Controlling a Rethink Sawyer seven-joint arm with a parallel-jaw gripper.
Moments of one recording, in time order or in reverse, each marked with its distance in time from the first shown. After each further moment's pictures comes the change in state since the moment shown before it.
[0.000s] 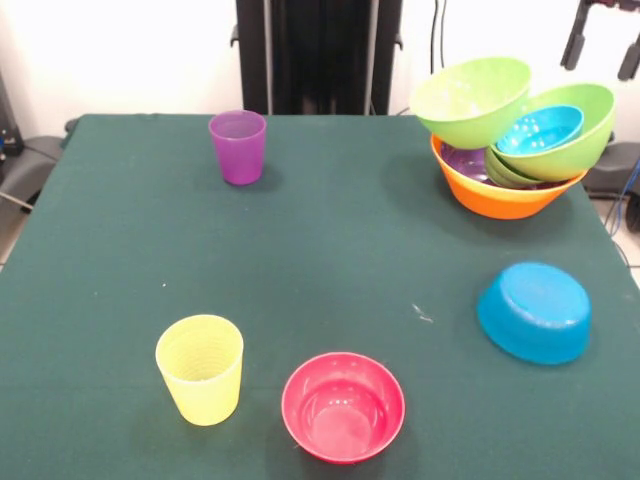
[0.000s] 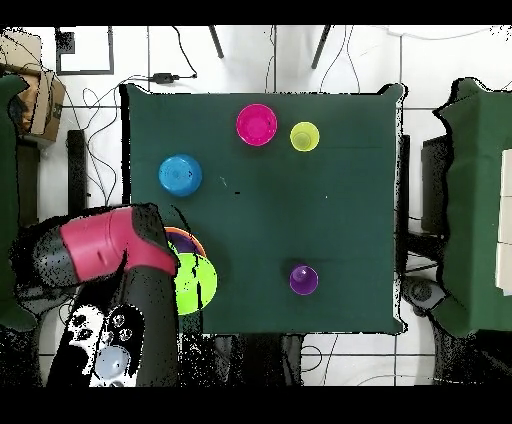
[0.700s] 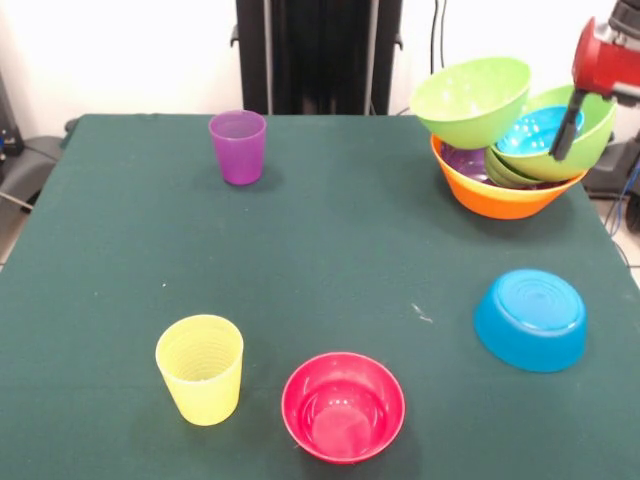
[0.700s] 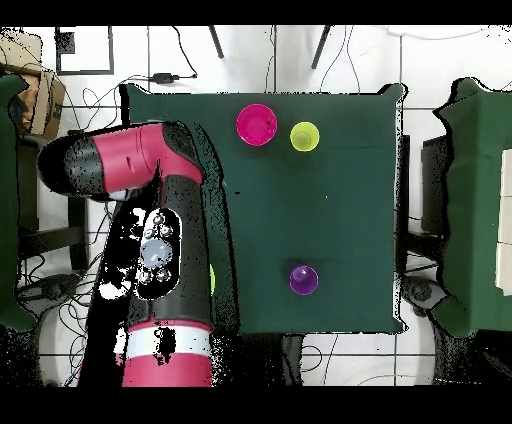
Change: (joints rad) arm -0.108 0.239 0.031 -0.386 -0.005 0.184 0.000
